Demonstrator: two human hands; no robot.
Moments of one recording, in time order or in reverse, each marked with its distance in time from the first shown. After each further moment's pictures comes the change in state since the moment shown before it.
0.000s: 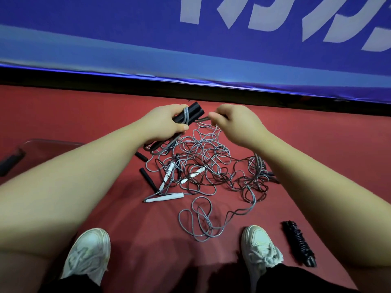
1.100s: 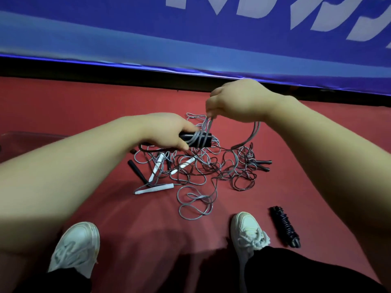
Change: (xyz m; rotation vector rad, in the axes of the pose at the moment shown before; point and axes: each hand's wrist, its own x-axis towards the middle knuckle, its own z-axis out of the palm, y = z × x) left_hand -0.016 0.038 0.019 0.528 -0.429 0.236; right_hand 0.011 0.016 -0.042 -0.730 -0.288 -0.462
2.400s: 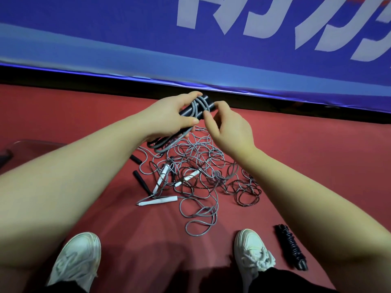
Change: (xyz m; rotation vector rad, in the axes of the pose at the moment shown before) left_hand -0.013 -0.004 -0.024 -0.681 0.476 -0.089; right_hand 0.021 -0.045 0.047 0.668 0.591 0.570
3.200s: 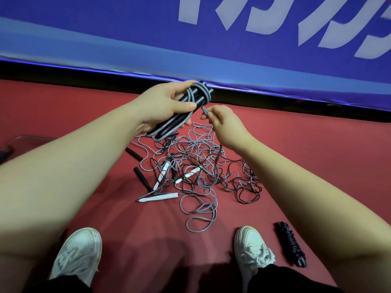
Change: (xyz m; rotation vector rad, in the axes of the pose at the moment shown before) left_hand 0.005 -0.005 -0.009 -0.432 0.034 -0.024; right_hand 0.013 0.006 0.011 0.319 -0.229 0.052
